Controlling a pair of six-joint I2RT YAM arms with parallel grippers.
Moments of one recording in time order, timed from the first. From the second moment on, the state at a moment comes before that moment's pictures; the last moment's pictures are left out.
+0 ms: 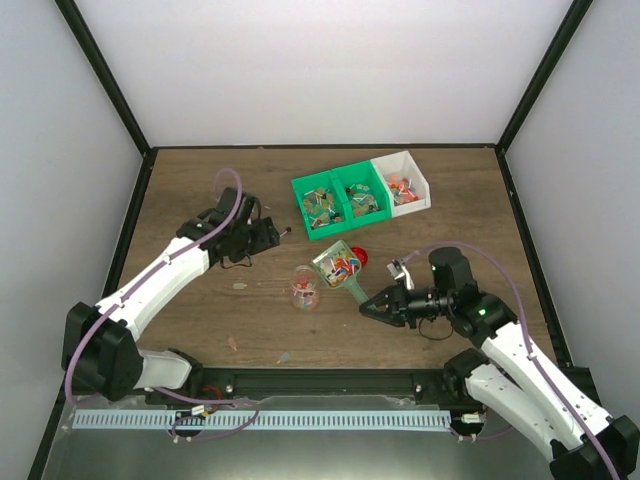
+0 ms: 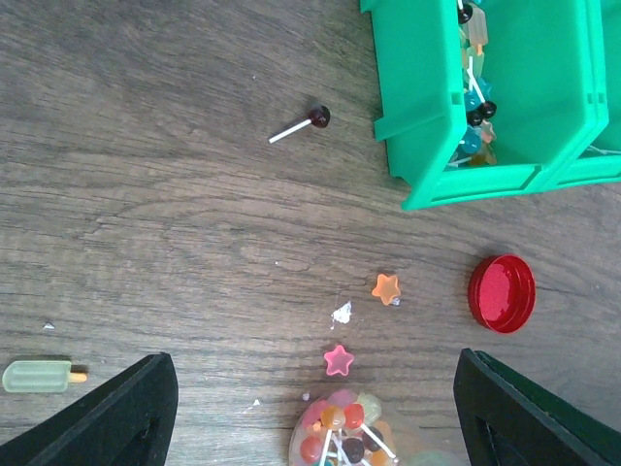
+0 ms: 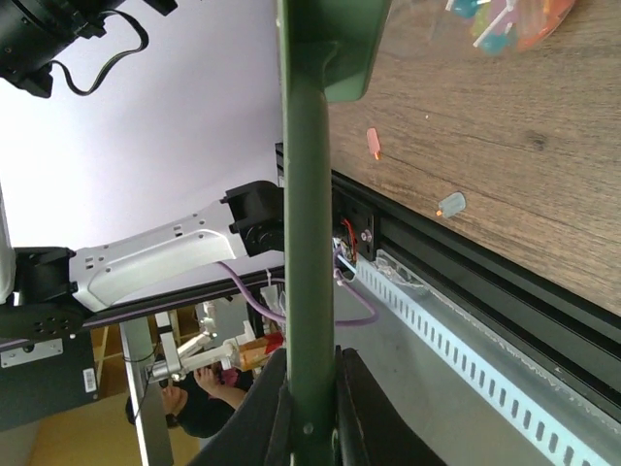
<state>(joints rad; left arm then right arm) -0.48 1.34 1.06 -0.68 0.03 -0.76 0.51 0.67 0.55 -0.49 -0.93 1.04</state>
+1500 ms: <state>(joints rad) -0.41 1.35 1.01 -0.64 0.08 -0.70 0.76 0.87 0.87 -0.84 -0.65 0.96</state>
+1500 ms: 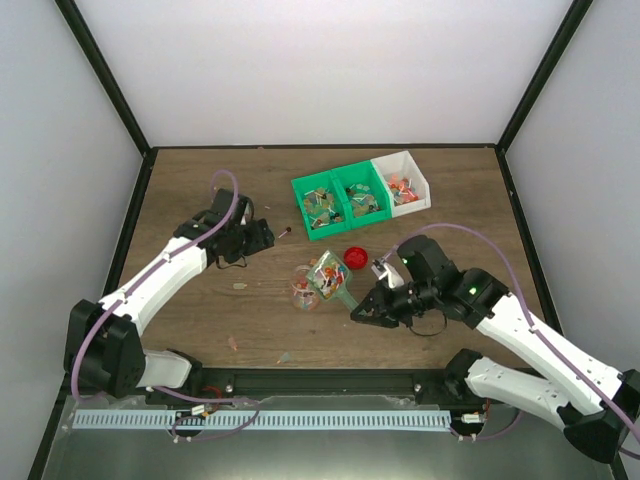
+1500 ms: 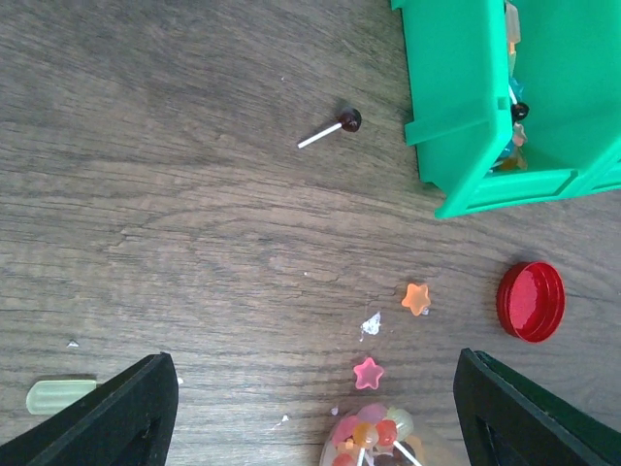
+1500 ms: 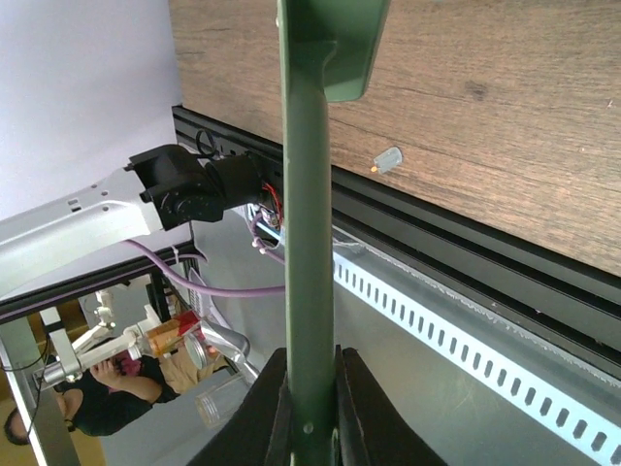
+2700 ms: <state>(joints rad) -0.41 1.24 0.88 -0.61 0.15 -0.70 0.82 1.00 1.05 -1.03 -0.56 0.94</state>
